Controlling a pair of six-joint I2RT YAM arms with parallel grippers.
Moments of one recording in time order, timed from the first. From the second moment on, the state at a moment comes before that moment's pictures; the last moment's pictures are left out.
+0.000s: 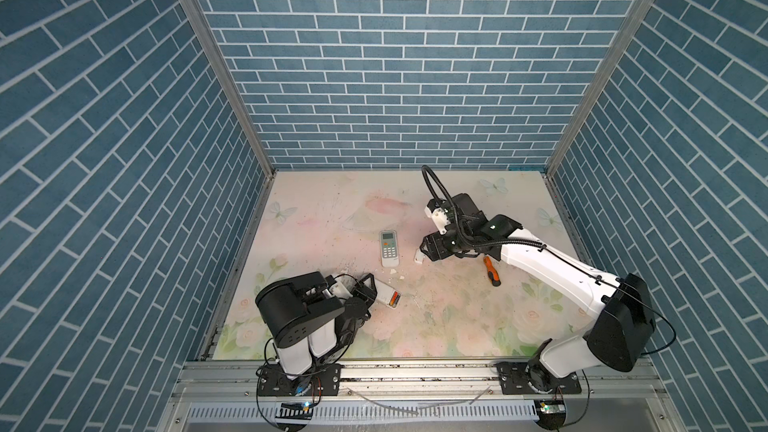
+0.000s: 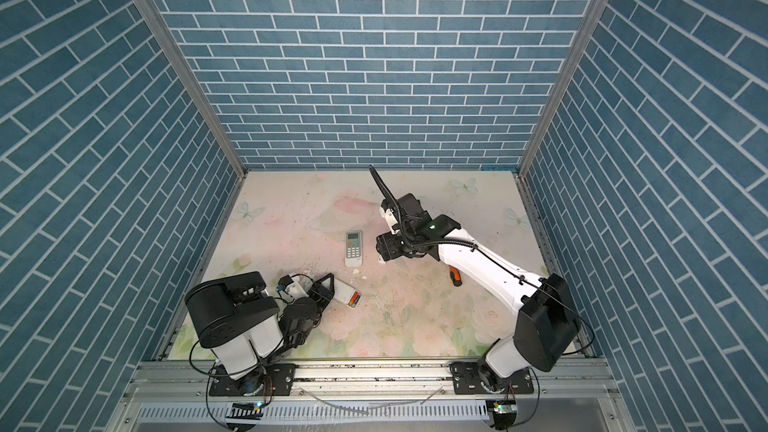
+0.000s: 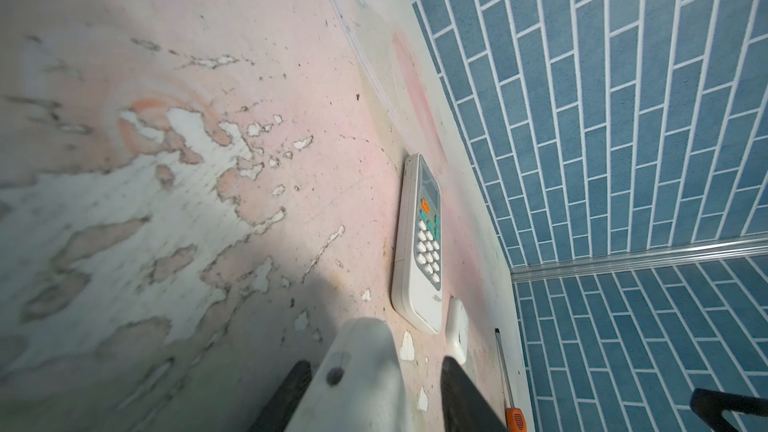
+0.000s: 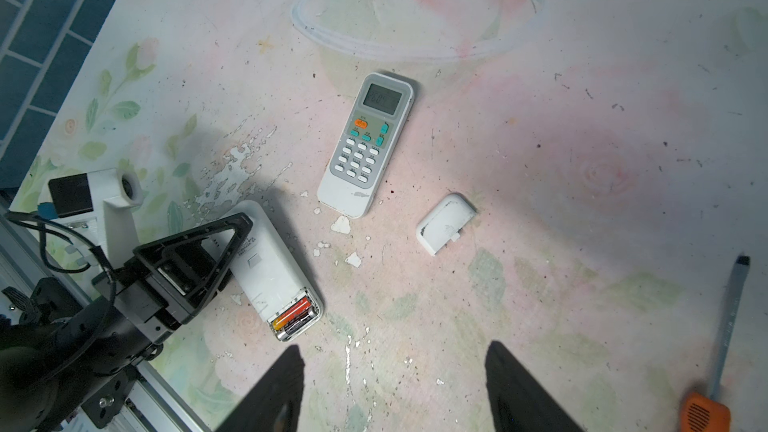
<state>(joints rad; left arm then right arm) -0.90 1.76 0.01 1.36 -0.59 -1.39 0.77 1.50 1.27 -0.69 -0.12 0.24</state>
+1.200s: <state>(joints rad) -1.08 1.25 0.35 0.13 -0.59 -1.63 0.77 1.38 1.20 -0.65 -0.11 0.27</state>
